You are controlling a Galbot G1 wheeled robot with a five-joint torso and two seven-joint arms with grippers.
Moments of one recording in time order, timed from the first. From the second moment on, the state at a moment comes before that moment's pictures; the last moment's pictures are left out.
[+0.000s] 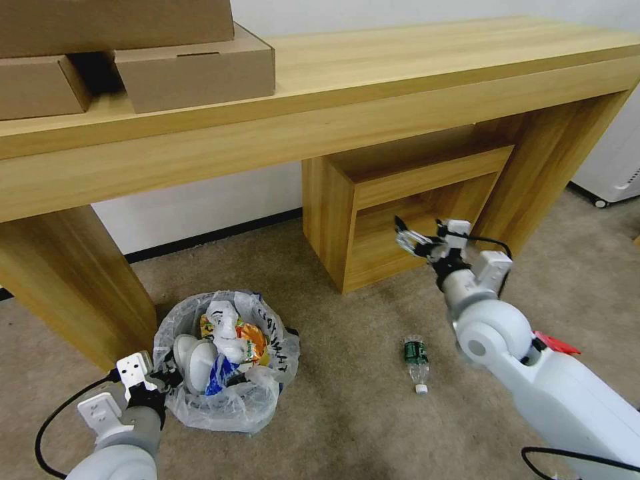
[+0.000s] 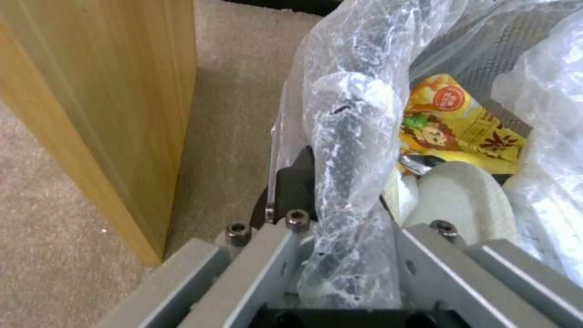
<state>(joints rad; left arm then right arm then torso) 1.70 -1.36 -0.67 -2.32 -0.66 0.51 -0.47 -0.93 0.81 0.12 2.01 0.92 -0.12 0.53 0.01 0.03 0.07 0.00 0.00</state>
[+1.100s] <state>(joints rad) 1.68 -1.33 -0.67 -2.30 -0.68 0.50 -0.47 -1.08 0.85 0.25 1.97 0.81 -0.04 0.52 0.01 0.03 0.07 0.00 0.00</state>
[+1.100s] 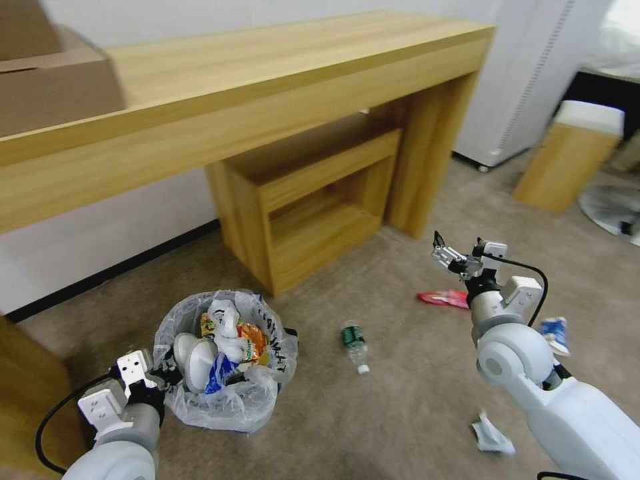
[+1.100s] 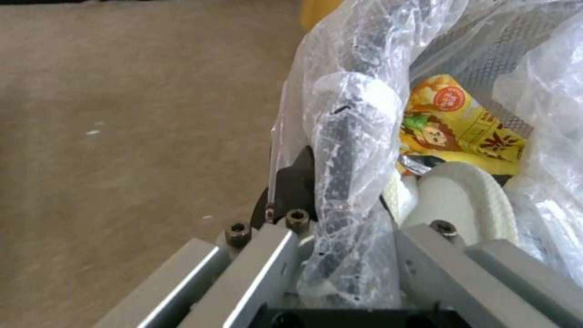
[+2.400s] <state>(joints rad) 1.70 -1.36 -0.70 -2.31 -0.68 0.51 -0.50 -1.10 0.86 0.21 1.95 0.74 0.00 0.47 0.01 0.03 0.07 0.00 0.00</state>
